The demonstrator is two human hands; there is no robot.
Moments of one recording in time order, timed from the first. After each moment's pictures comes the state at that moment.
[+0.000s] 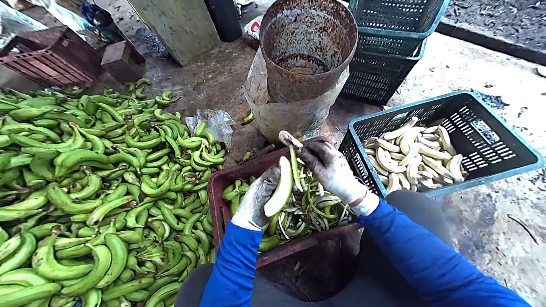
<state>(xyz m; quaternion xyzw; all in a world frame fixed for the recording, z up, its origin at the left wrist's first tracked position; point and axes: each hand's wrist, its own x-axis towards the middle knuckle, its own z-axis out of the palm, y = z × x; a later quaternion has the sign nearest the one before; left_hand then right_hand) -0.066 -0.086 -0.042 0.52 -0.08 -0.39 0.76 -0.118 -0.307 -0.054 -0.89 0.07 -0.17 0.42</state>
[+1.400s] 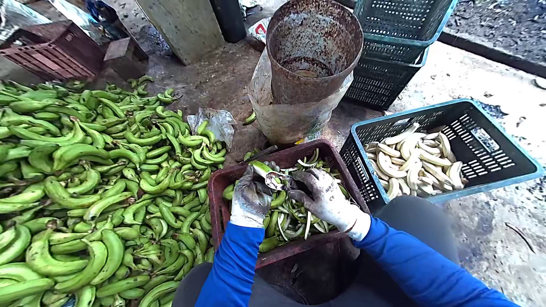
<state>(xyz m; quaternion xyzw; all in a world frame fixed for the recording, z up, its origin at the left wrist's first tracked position) -0.060 -0.095 -0.041 0.38 0.12 -0.16 0.90 -0.141 -0.272 -0.085 -0.92 -0.07 -0.21 0.32</state>
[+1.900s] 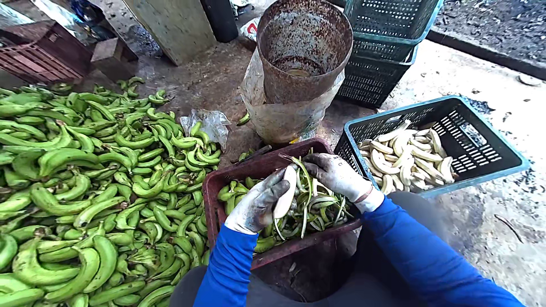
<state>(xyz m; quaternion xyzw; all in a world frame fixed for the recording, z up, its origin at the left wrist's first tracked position) -0.069 -0.086 -0.033 0.49 -0.15 -0.47 0.72 -0.121 -0.334 -0.059 -0.93 0.02 -0.04 0.37</state>
